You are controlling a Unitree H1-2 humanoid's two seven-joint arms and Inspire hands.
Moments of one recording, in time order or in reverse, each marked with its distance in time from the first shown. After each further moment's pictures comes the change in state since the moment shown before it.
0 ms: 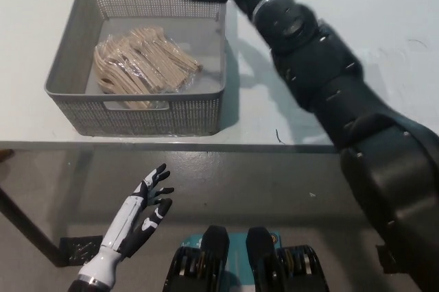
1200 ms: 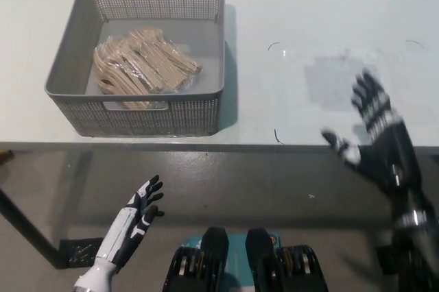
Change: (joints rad) left_arm 0.043 -0.010 0.031 0.024 -0.021 0.002 -0.002; right_arm 1.198 -0.042 -0.164 -1.238 0.294 0.086 0.039
